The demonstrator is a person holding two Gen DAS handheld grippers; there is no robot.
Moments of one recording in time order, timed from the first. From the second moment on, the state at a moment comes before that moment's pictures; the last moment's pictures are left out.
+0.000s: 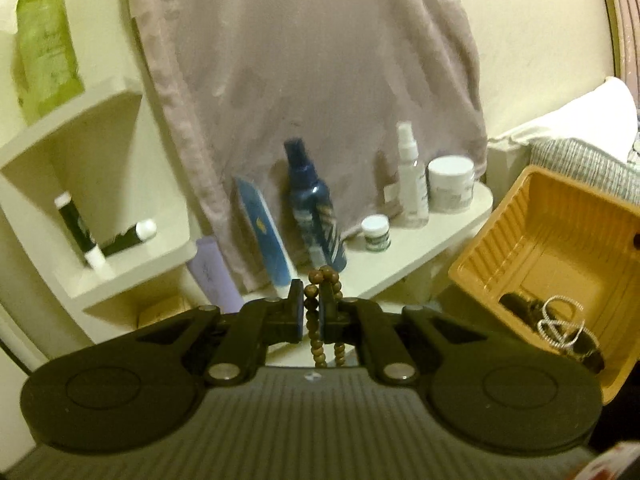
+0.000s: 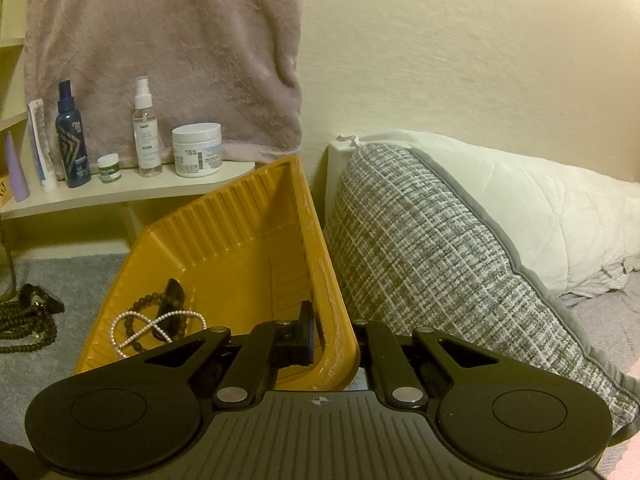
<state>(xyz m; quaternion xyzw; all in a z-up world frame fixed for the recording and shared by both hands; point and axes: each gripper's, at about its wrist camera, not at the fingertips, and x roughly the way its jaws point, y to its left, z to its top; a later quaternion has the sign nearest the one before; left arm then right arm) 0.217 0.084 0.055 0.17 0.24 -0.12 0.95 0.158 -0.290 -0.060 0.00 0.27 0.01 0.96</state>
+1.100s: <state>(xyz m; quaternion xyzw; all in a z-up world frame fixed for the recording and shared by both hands) 0.229 -0.084 0.079 0.15 0.22 -0.31 0.91 0.157 -0.286 -0.053 0.00 0.26 0.01 0.97</state>
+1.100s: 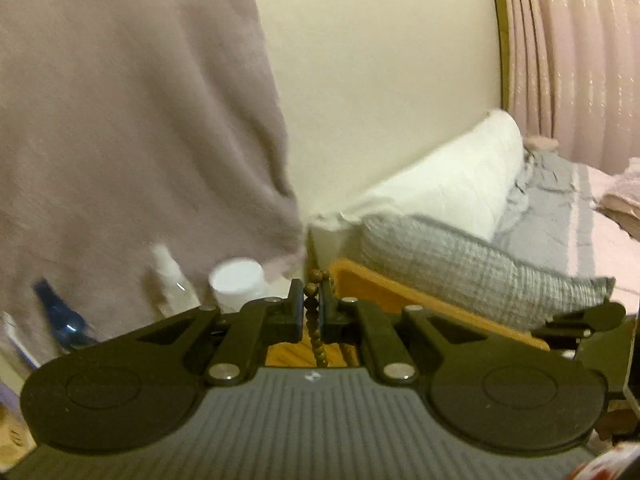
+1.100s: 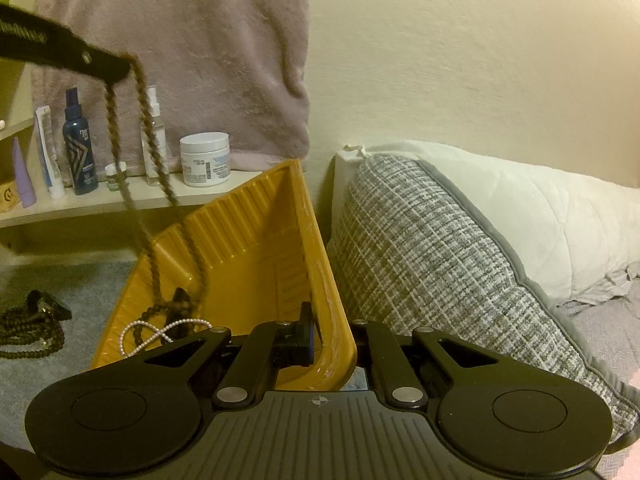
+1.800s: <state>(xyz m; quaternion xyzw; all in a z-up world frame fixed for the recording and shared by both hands) 0.246 -0.108 0.004 0.17 0.31 -0.33 0.87 0.160 -0.289 -0.056 0.00 0.26 0.01 0.96</state>
